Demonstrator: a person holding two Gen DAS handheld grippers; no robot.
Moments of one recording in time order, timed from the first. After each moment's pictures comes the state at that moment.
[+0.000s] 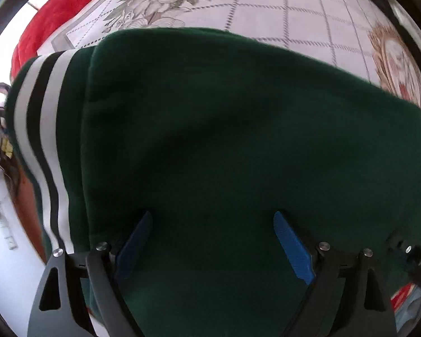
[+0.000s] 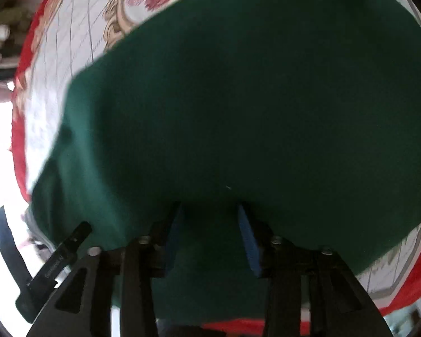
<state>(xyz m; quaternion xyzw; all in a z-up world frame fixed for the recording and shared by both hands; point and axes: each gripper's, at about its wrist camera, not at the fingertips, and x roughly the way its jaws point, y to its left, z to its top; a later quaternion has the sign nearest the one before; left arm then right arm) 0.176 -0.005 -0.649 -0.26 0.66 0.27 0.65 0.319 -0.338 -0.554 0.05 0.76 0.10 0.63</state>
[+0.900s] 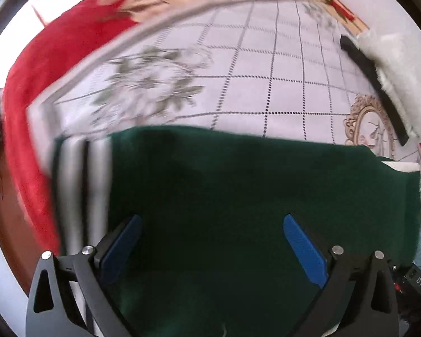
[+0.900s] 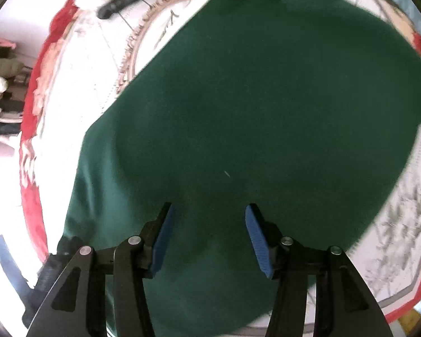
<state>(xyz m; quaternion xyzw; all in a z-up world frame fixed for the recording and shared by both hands) 0.218 0.053 -0.583 -0.30 0.57 0.27 0.72 0.356 -0.329 -0.499 0.13 0.68 0.05 0.72</state>
